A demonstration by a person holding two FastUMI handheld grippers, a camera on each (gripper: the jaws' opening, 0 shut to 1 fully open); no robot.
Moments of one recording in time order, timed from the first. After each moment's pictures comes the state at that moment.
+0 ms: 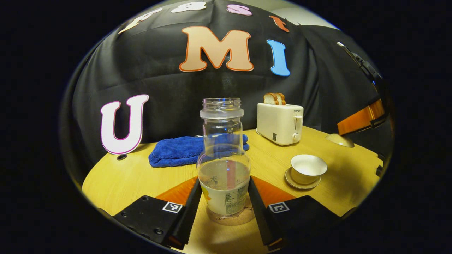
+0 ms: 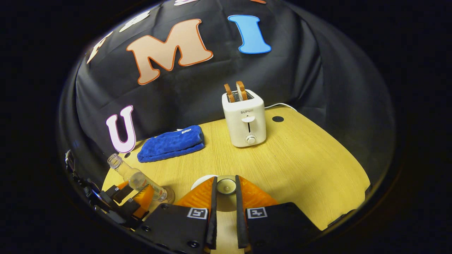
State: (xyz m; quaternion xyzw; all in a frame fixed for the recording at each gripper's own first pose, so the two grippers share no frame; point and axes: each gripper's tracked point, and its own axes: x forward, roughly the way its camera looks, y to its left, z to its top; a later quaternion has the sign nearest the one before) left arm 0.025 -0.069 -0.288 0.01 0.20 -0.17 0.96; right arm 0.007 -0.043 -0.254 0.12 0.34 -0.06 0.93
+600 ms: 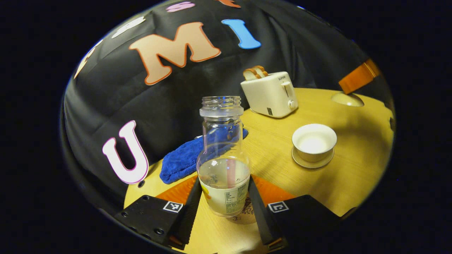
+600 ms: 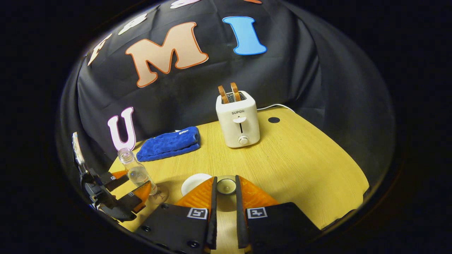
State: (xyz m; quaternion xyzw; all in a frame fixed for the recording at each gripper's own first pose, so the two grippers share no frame) left arm 0.031 -0.081 -0.292 0.23 0.24 -0.20 0.92; right arm -0.003 -0.069 -0.260 0.13 0.34 -0.04 0.93
